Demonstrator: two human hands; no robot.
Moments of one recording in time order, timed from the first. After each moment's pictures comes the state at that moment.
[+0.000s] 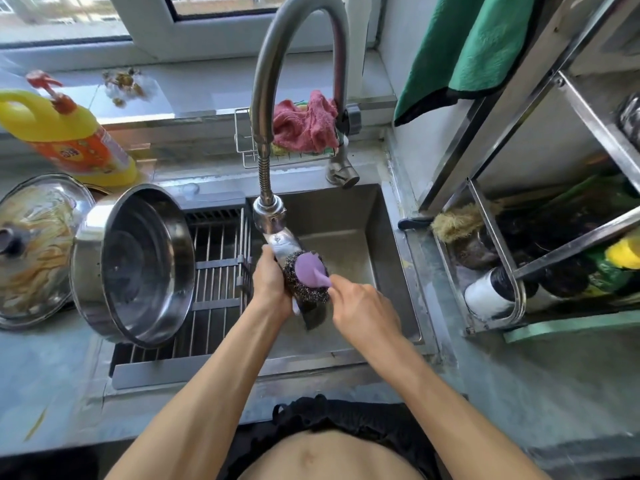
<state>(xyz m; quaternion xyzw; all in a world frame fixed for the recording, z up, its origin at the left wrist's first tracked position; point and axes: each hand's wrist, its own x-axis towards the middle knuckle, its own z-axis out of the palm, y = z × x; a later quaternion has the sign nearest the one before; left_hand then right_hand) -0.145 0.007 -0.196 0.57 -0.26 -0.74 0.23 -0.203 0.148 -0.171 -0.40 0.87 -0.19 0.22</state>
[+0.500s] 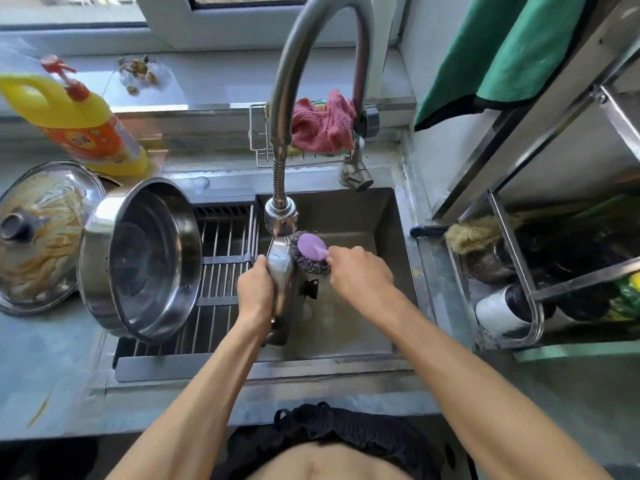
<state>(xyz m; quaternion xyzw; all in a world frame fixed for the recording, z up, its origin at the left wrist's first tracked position) -0.112 -0.006 -0.208 0.63 -0.48 -0.57 0.20 -0.244 0.088 -0.169 -0.47 0.86 -0.03 0.19</state>
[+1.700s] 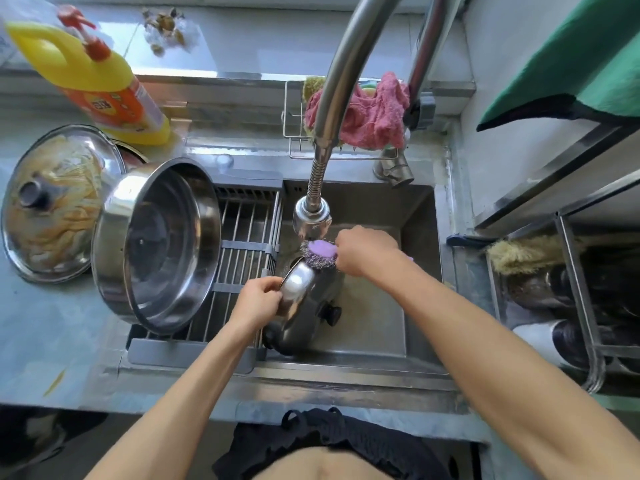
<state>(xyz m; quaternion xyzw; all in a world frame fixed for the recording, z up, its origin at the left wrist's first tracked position) -0.067 -0.038 -0.249 0.57 -0.58 -0.58 0.02 -0.271 0.004 -0.187 -0.53 0.79 0.11 0.28</state>
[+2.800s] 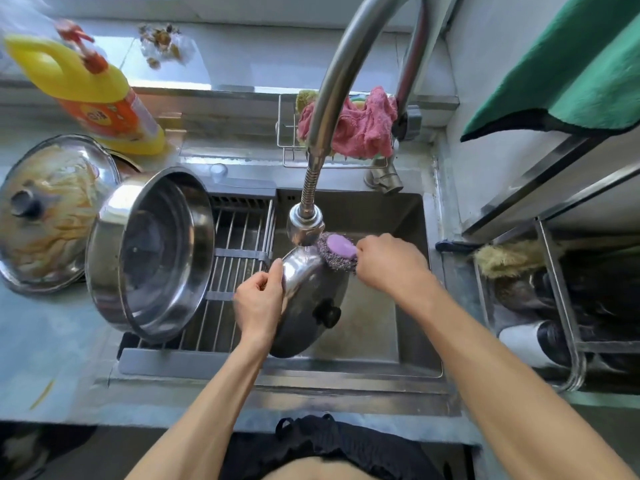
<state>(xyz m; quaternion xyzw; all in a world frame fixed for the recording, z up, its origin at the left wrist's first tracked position) -0.088 -0.015 -0.242 0.63 -0.58 -0.46 0.23 -0.280 0.047 -0.162 -0.48 0.84 0.04 0.23</state>
